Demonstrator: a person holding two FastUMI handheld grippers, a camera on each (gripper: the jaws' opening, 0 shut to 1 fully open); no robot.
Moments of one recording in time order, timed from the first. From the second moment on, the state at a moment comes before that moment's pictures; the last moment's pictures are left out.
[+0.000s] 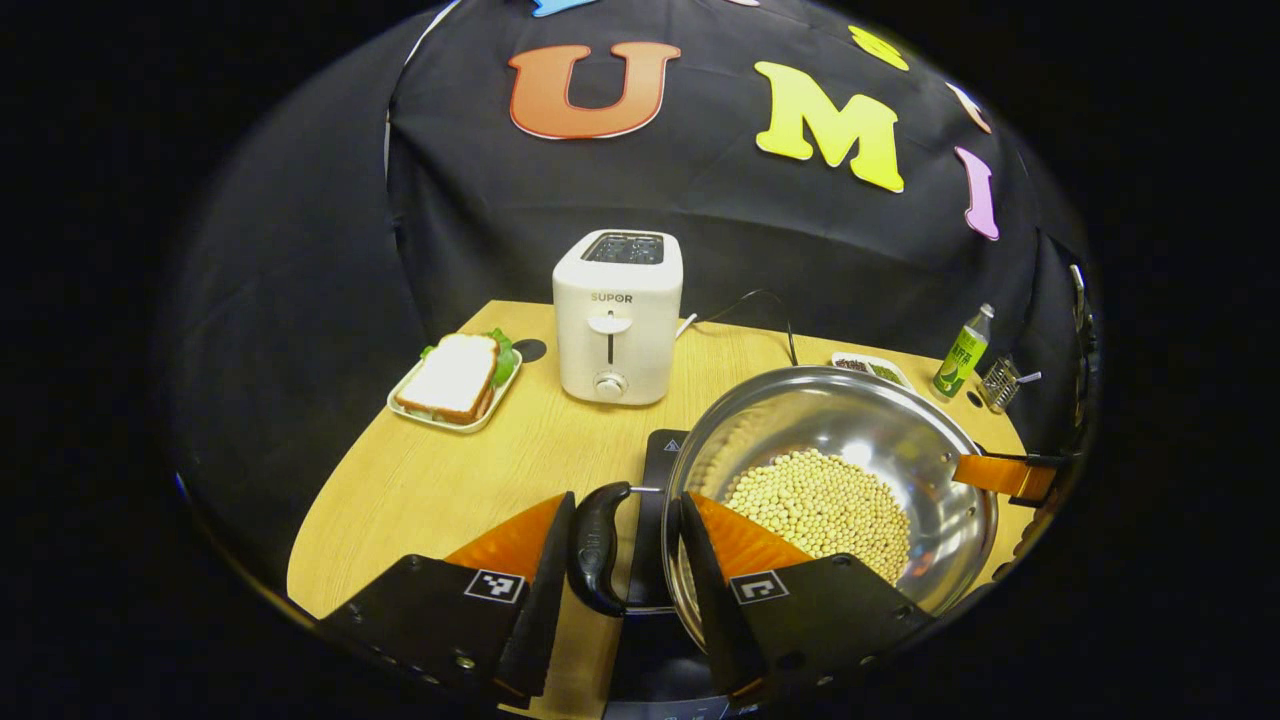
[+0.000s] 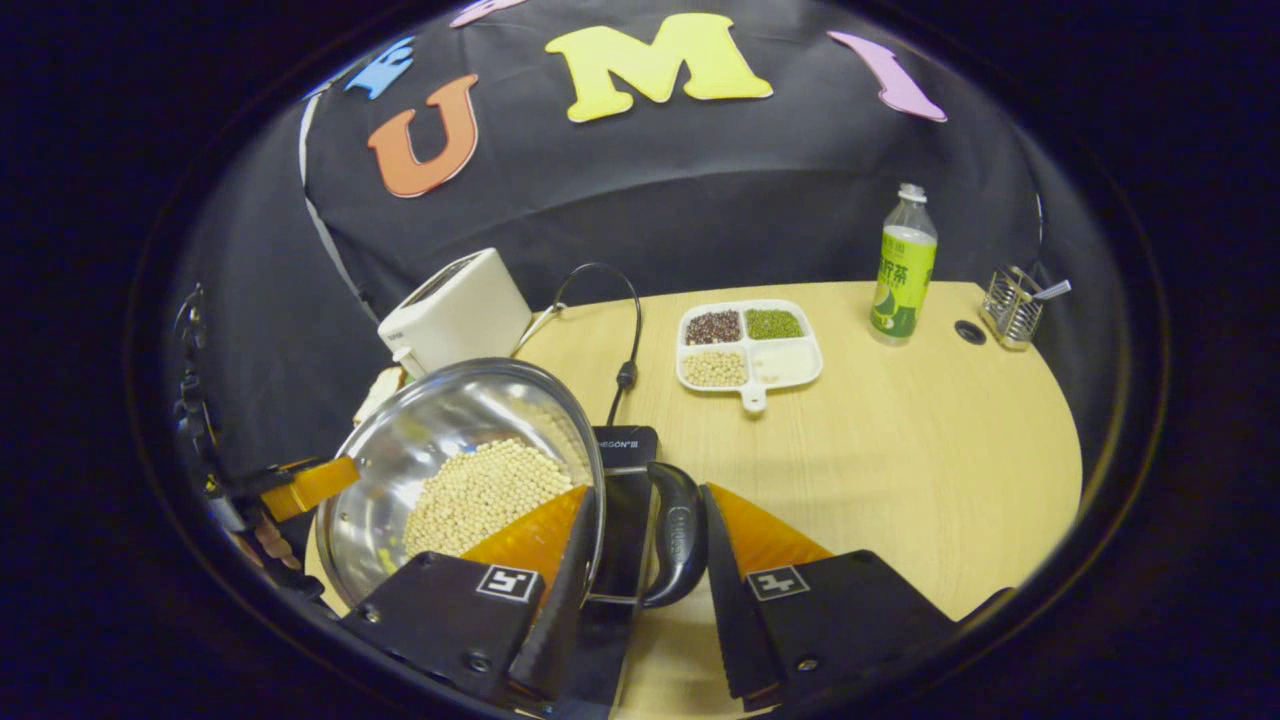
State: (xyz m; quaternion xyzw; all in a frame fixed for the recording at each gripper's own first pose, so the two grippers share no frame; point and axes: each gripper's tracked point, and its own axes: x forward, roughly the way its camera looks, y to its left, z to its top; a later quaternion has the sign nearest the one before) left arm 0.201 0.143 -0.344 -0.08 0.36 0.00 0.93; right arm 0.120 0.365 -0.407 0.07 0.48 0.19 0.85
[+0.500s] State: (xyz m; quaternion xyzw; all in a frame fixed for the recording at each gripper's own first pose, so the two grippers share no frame) left arm 0.199 0.141 -0.344 -0.08 0.36 0.00 0.93; right arm 0.128 0.357 -0.400 0.09 0.43 0.21 0.87
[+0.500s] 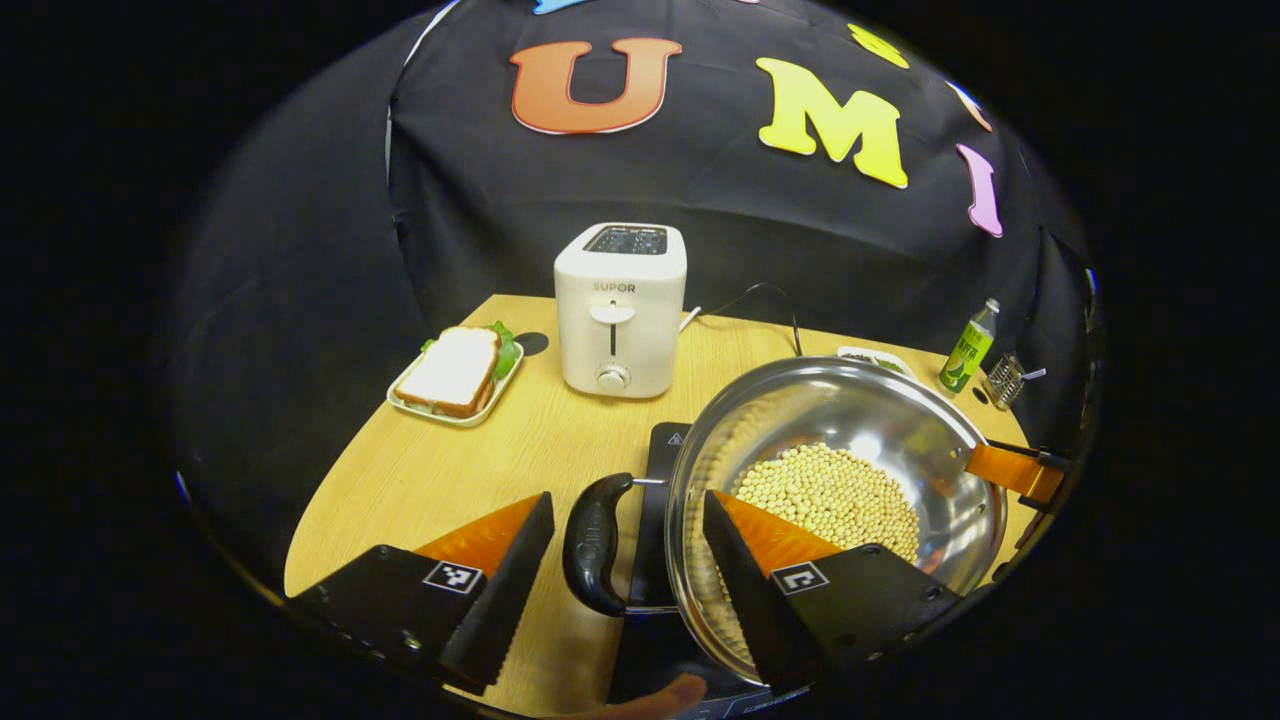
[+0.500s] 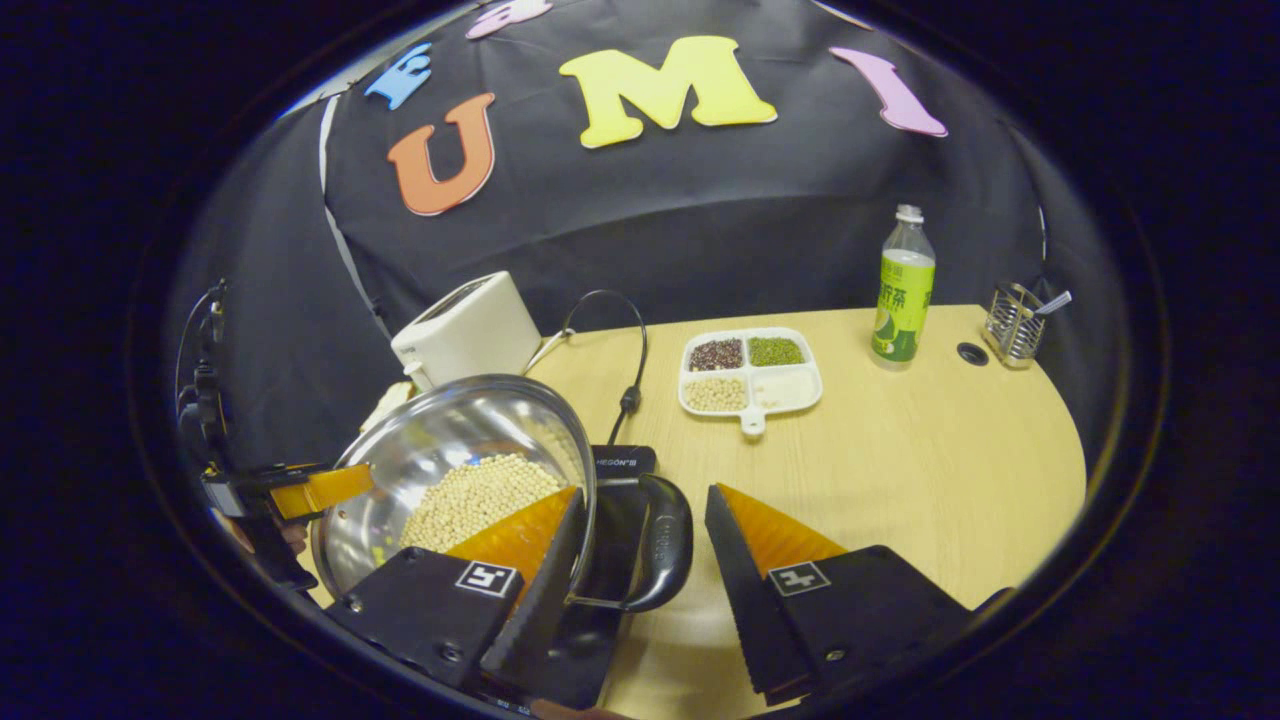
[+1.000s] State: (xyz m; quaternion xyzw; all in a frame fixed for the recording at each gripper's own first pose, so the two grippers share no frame) left arm 0.161 0.122 -0.252 -0.05 0.27 0.00 0.96; right arm 0.102 0.307 -0.318 0.10 0.34 0.22 0.91
